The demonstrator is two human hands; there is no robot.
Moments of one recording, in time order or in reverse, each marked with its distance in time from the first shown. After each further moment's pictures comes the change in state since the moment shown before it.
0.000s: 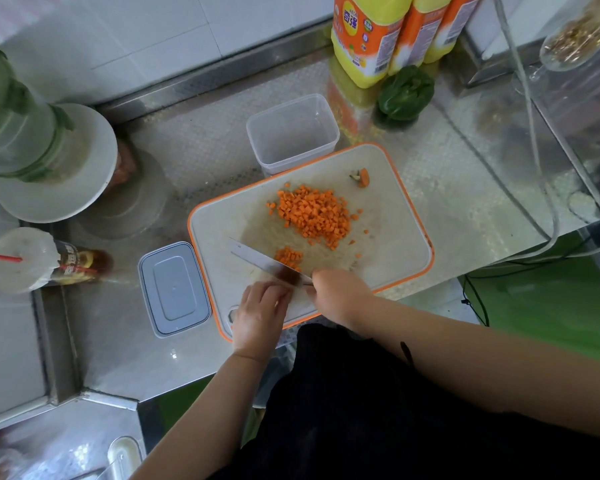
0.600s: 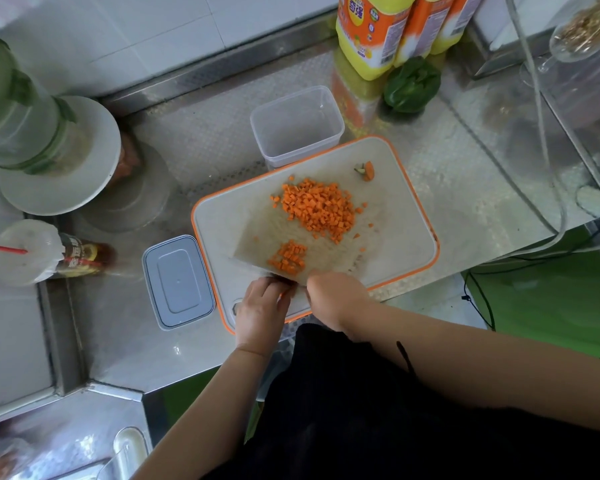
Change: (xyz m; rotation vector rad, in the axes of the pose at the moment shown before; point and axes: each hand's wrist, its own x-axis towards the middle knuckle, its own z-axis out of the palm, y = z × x) left_hand -0.002 -0.002 -0.001 0.009 -0.042 -0.052; right_hand 0.000 -0.012 0.017 -0.096 0.003 -0.007
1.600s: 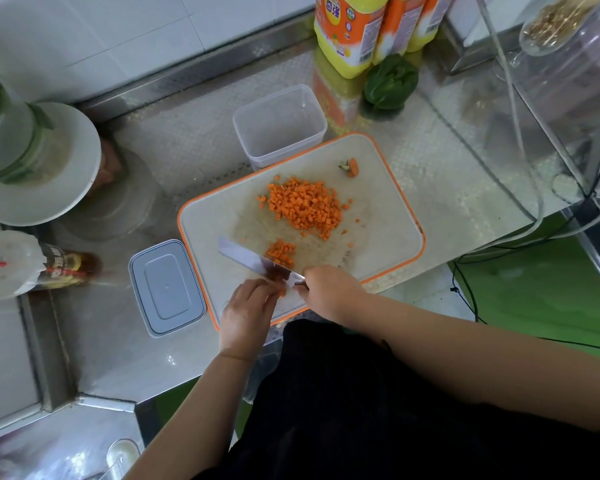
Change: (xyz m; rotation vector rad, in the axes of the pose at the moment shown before) left_hand -0.001 -0.009 -0.011 -0.055 0.005 0.131; right_hand -0.005 0.007 -0.008 0.155 -0.004 0.000
